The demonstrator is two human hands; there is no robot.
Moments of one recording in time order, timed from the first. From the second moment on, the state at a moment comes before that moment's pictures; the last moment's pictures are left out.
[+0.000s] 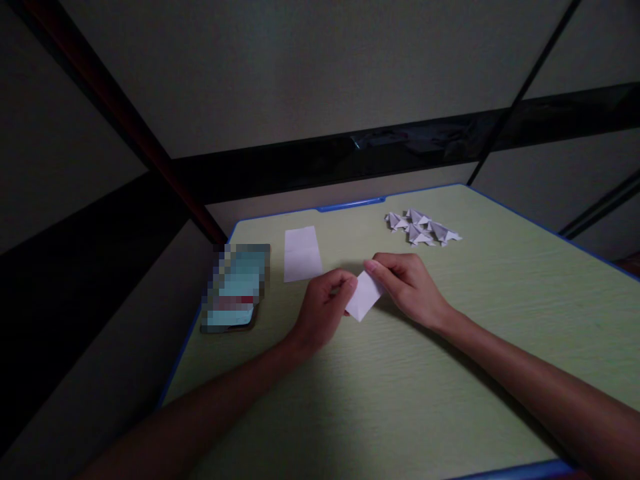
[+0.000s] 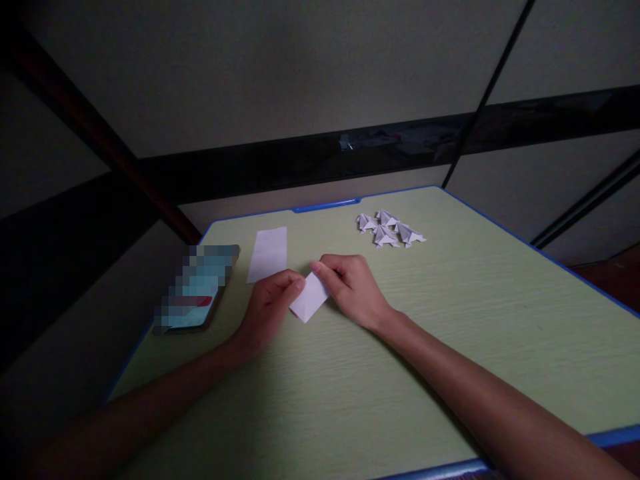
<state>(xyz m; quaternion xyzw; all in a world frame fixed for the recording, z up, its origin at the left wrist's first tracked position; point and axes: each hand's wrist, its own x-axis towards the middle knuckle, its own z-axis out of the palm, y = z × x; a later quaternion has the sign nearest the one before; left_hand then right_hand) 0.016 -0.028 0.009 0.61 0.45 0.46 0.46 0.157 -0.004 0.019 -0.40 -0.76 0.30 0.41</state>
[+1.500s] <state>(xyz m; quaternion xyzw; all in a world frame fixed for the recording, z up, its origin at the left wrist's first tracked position) 0.021 -0.021 0.006 0.57 0.45 0.50 0.47 0.169 0.007 0.019 -0.25 -0.63 0.61 0.41</state>
